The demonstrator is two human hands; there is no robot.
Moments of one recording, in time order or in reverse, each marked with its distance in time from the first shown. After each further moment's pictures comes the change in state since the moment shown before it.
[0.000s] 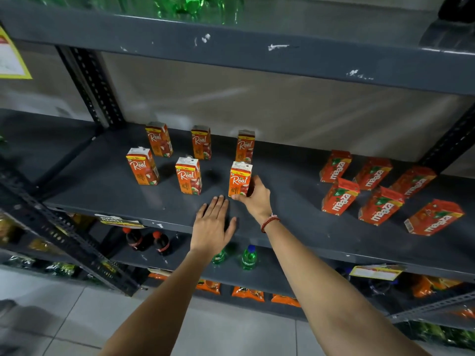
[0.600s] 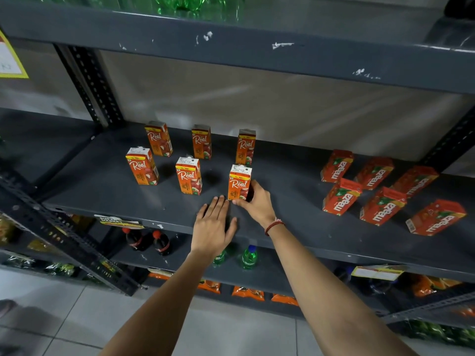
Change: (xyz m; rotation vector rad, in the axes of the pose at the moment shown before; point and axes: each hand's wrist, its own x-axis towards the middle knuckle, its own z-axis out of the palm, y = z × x) left_hand -0.001 0.000 -0.002 -0.037 0.021 0.007; right_hand -0.001 0.014 0.000 -0.084 -0.072 -0.069
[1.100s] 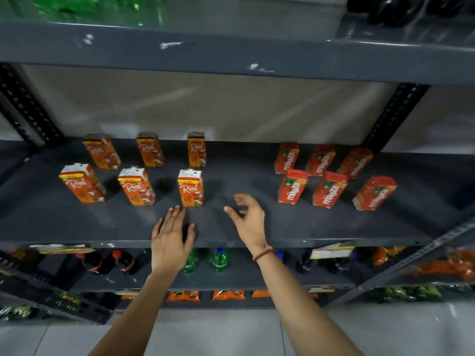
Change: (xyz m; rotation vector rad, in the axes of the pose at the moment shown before) left_hand -0.009 0.011 0.011 -0.092 0.139 -0.032; right_hand -0.066 0.029 -0.052 0.196 0.343 0.038
